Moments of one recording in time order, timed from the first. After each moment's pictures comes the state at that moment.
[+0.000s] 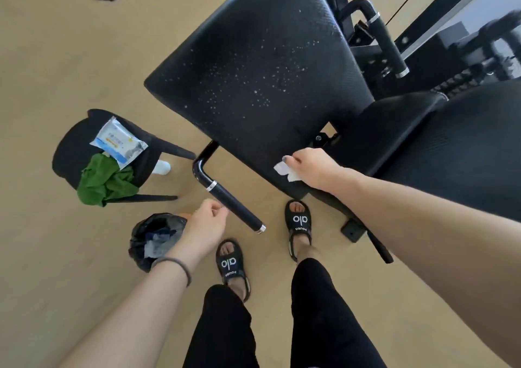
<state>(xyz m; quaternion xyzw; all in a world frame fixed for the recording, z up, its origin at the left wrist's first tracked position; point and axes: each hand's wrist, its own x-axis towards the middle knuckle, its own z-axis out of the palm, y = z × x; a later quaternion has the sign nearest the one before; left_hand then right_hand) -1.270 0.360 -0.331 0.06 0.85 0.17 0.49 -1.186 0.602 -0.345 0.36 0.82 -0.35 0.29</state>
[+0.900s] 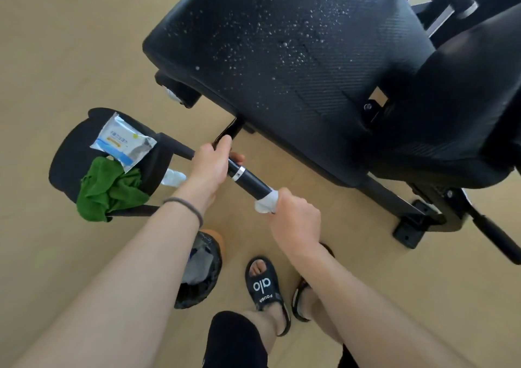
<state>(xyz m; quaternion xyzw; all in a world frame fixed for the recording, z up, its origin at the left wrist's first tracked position) -1.357 0.378 -0.446 -0.01 0.81 0.42 0.41 -1.186 0.404 -0.474 0.46 0.84 -0.27 0.13</state>
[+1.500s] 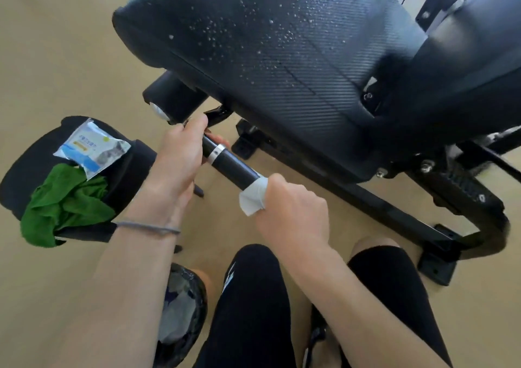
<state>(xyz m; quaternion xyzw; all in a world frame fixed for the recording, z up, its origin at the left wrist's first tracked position) -1.348 0.362 -0.485 0.10 0.76 0.55 0.32 -1.181 0.398 -0.499 0.42 0.88 -0.21 0.03</state>
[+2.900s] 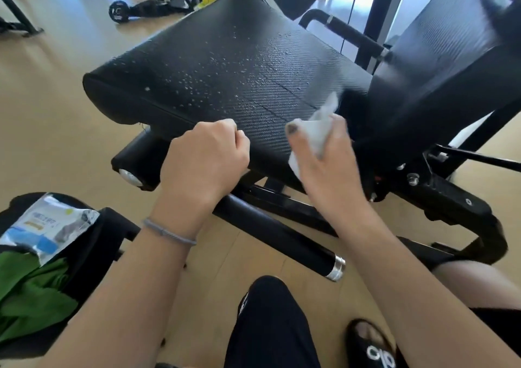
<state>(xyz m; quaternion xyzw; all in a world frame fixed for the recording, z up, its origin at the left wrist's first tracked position) -1.351 0.412 -0.476 0.55 0.81 0.18 -0.05 -1.196 0.473 -0.501 0.45 0.68 -0.41 -0.41</state>
